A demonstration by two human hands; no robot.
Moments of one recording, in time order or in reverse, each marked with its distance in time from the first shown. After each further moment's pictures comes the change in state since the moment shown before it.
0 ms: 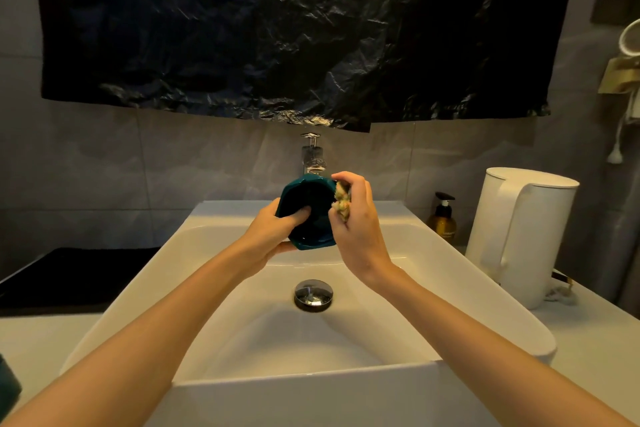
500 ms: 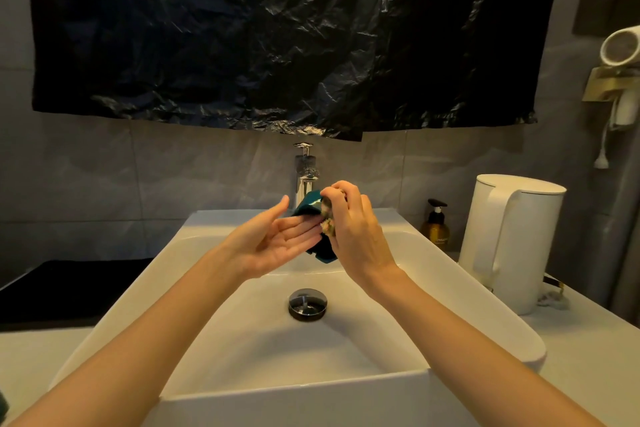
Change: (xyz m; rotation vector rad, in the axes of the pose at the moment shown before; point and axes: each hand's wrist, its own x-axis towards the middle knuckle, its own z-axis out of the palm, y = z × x) left_hand -0.012 0.024 0.000 -0.650 -0.159 -0.381; right_hand 0.005 0.015 -0.008 -0.532 -0.029 -0.309
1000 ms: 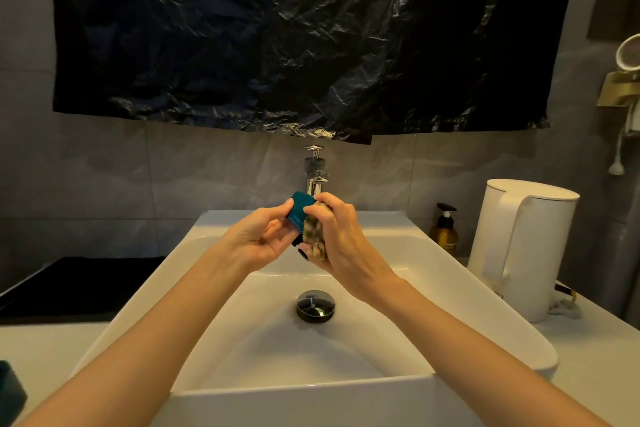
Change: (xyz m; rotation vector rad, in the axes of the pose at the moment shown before) left_hand -0.009 0.013 0.000 -0.055 0.222 0.111; right_hand -0.006 -0.012 0.006 0.184 -0.116 -0.220
